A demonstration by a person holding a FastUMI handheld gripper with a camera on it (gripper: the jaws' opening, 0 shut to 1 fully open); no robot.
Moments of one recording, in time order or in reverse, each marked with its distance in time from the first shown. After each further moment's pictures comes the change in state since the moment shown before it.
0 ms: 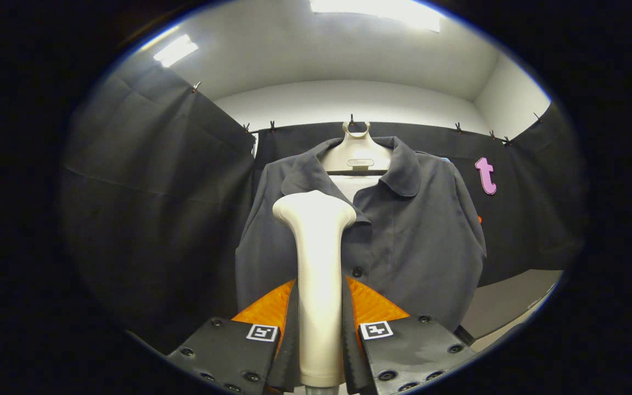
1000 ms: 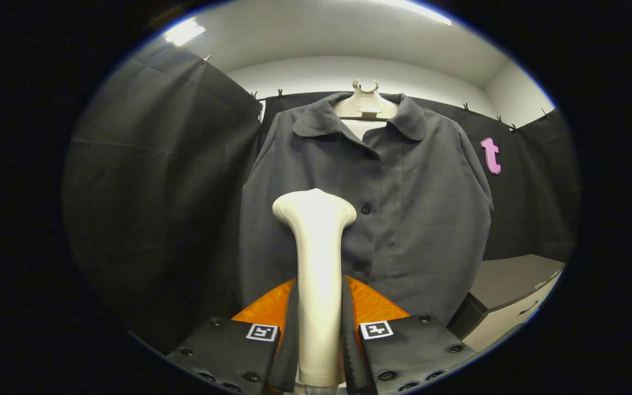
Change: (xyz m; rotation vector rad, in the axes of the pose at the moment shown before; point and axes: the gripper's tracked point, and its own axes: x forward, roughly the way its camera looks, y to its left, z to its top) arm -0.030 0.004 -0.091 -0.039 0.158 0.013
